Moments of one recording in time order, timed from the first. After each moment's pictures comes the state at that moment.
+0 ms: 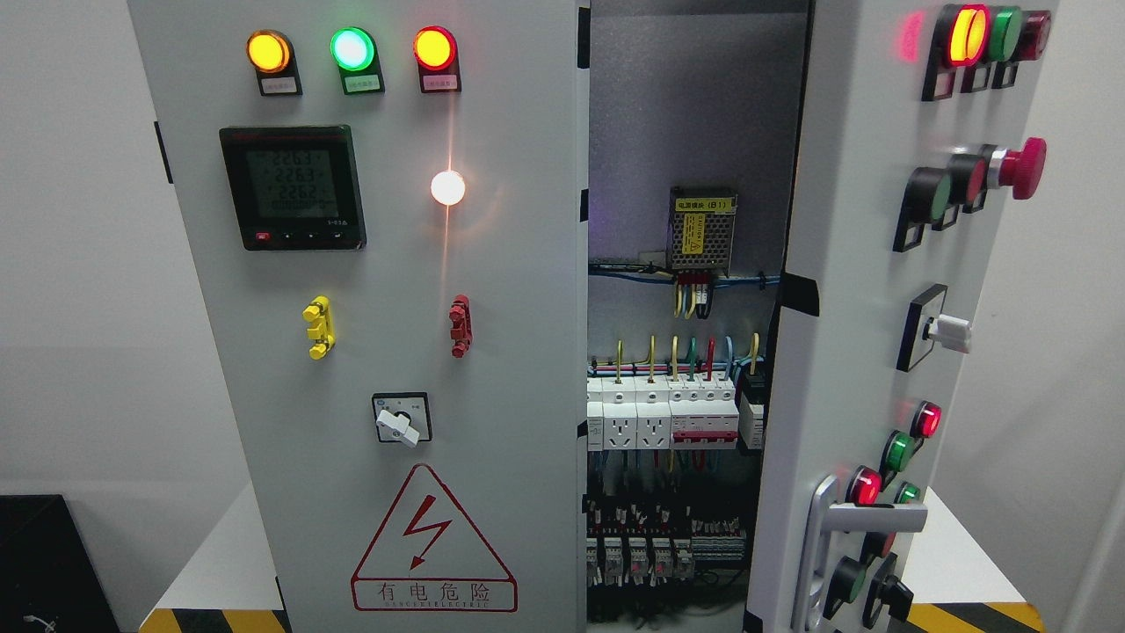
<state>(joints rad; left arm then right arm) 0.12 -0.08 -0.15 -0.13 0.18 -0.15 0.11 0.14 0.12 -0.06 -0.13 0.00 0.07 0.04</state>
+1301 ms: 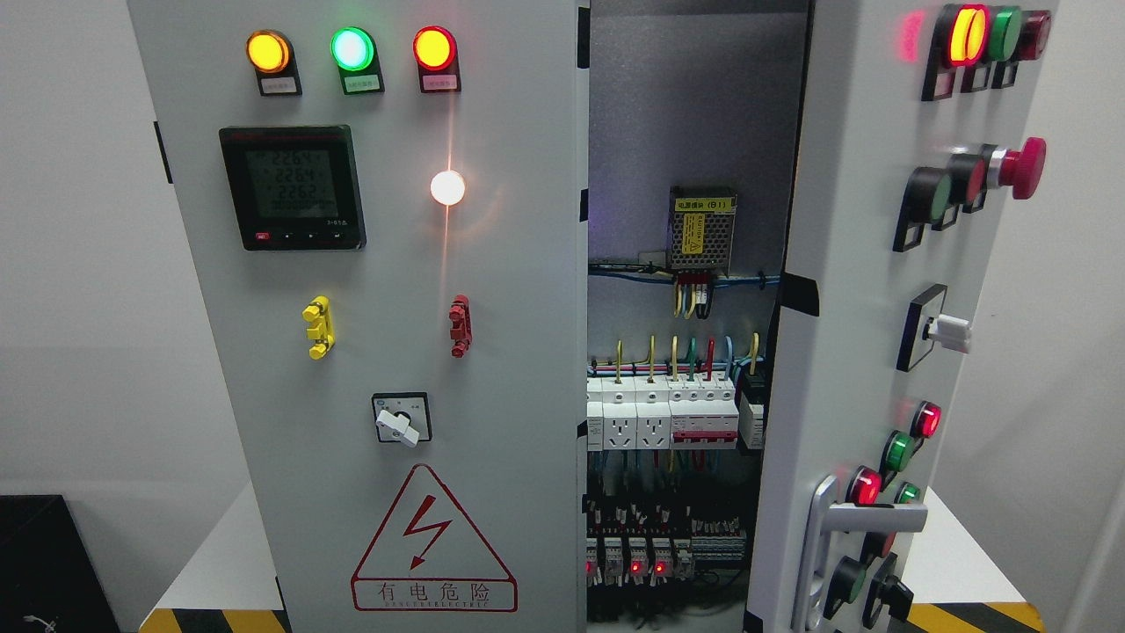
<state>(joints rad) 0.28 -0.04 -0.21 -0.40 0.18 -0.15 0.10 0.14 0.12 -0.06 -0.13 0.00 0.07 0.04</state>
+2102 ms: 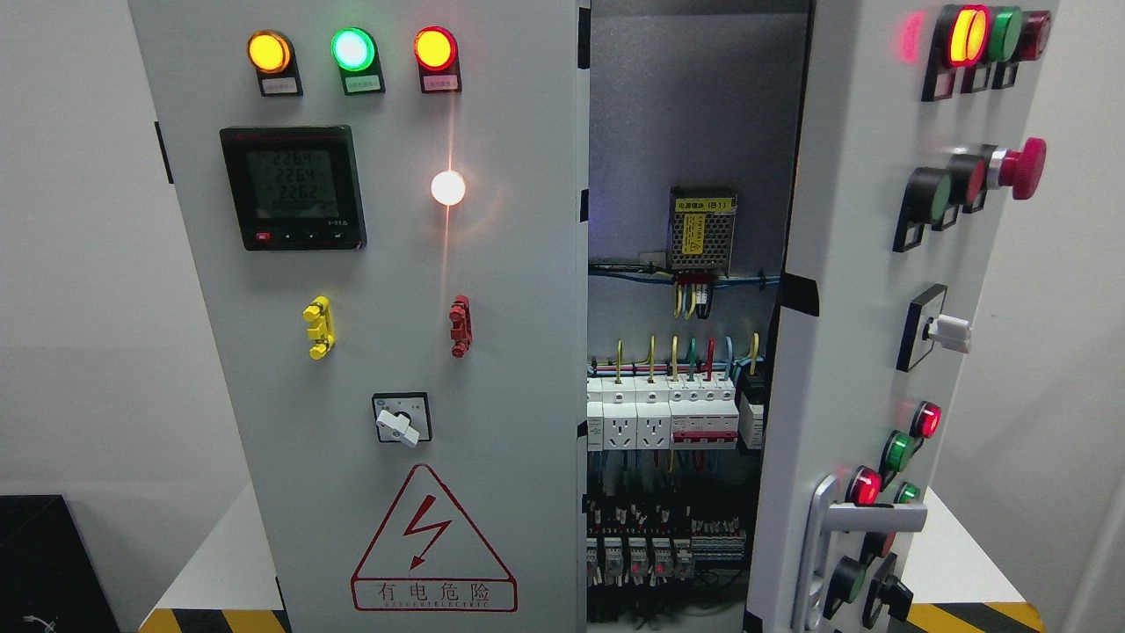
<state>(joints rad) 0.51 0.13 -0.28 -1.11 0.18 -0.19 0.11 0.14 0.12 -0.06 -0.13 0.00 0.07 0.04</state>
